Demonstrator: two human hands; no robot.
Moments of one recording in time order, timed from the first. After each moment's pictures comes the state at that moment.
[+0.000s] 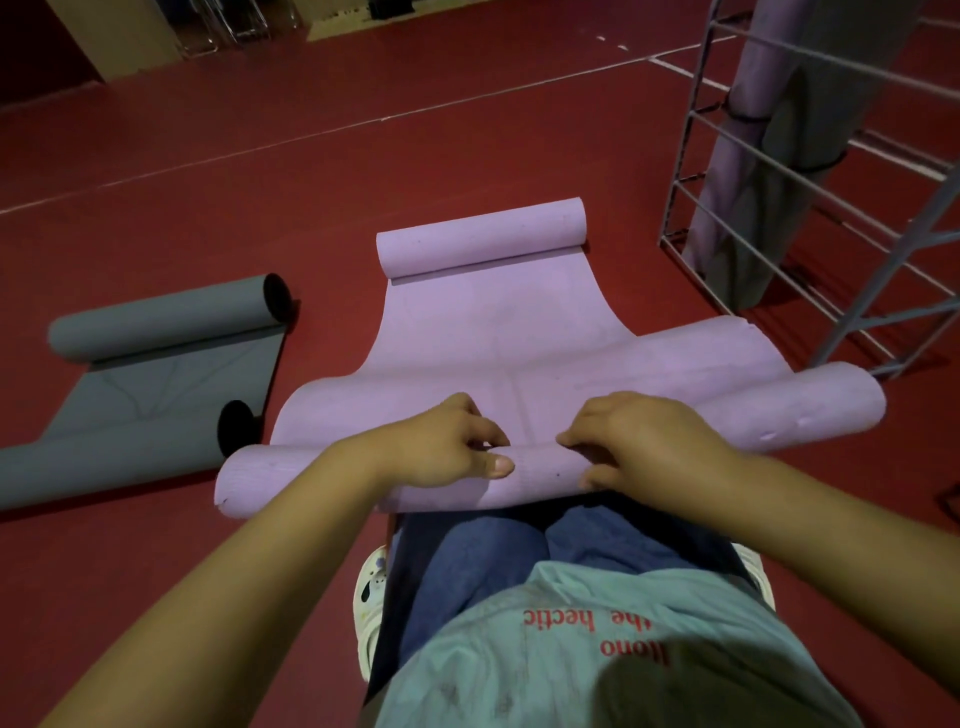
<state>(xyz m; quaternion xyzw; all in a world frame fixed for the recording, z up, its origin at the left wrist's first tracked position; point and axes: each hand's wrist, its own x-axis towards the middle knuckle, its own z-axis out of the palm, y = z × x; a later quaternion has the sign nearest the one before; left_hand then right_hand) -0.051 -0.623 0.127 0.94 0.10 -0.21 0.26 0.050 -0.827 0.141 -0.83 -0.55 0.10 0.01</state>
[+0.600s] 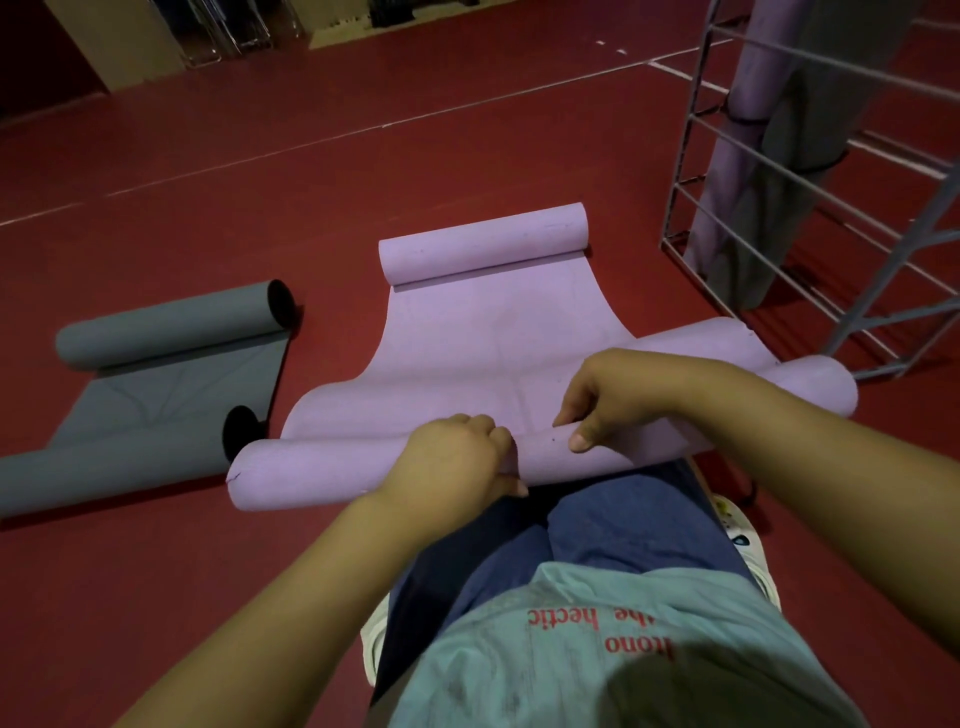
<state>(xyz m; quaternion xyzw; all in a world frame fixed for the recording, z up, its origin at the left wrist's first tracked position) -0.068 -0.660 0.122 1.00 0.00 0.01 -0.09 0.096 -0.788 0.150 -0.82 -0.48 0.31 0.08</state>
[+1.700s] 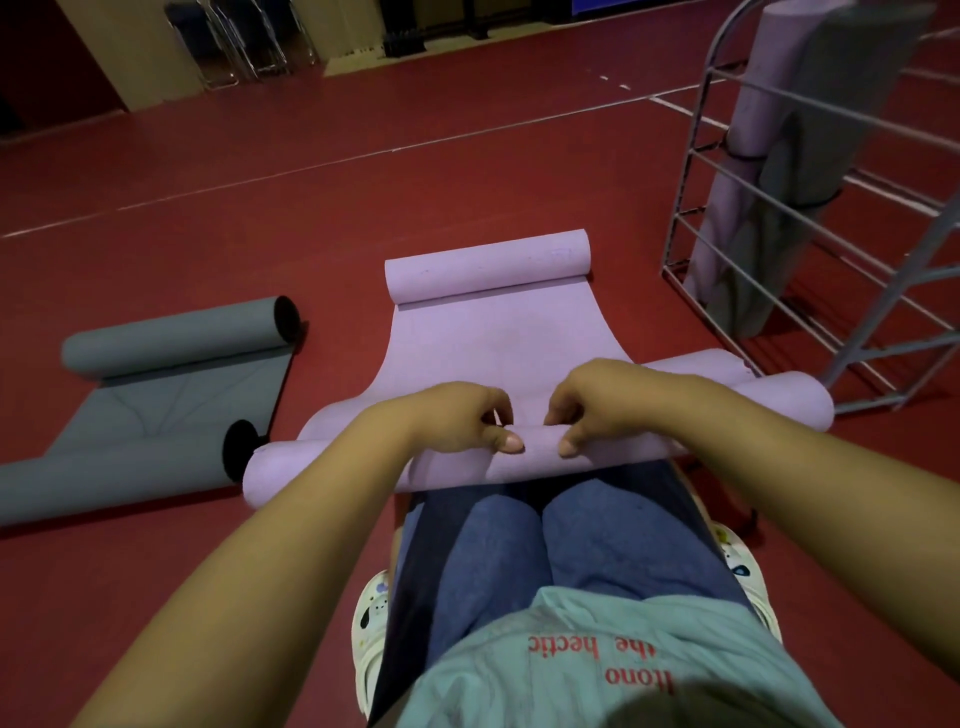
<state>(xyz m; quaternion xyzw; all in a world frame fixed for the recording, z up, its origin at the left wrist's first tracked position) -0.009 -0.611 0.146 0.96 0.10 -0.22 0.16 0.096 -0.771 0.156 -0.83 -0.50 0.23 0.01</state>
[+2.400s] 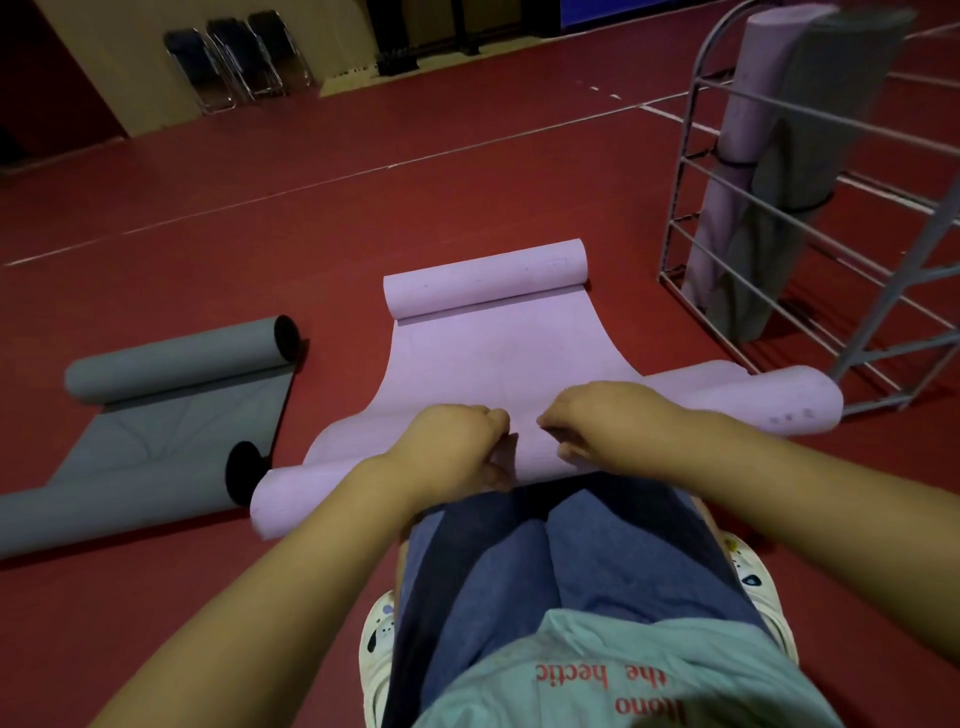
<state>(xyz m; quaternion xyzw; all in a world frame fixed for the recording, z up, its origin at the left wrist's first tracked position) -0.034 -0.629 0.146 1.00 0.03 -0.06 -0.06 0.079 -0.781 0.155 -0.83 -0.55 0.10 -0.03</state>
